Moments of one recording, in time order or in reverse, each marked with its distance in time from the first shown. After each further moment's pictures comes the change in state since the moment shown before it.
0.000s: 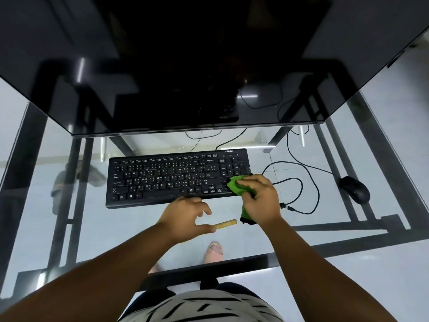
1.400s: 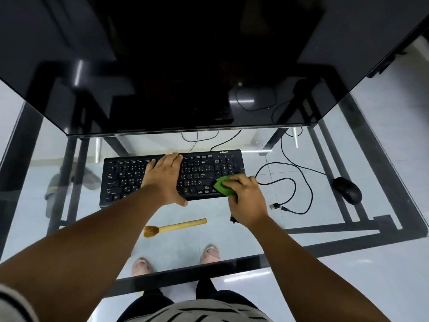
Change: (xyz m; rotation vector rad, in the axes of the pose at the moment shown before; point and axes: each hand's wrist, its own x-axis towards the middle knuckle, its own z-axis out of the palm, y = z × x) left_hand 0.043 -0.028 -0.057 0.356 -0.089 -0.370; right_hand -0.001 -0.016 0.005 -0.275 -0.148 -0.164
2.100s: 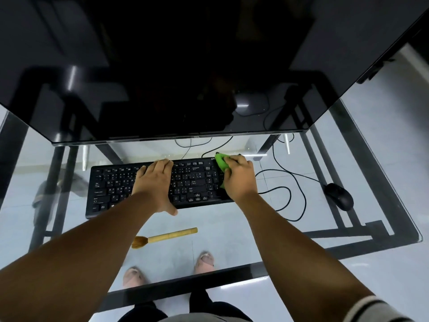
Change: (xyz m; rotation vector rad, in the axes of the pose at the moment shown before) left_hand 0.000 0.011 -0.010 0.051 -0.011 -0.035; right_hand 0.070 0.012 -0.005 -0.040 0.077 0.172
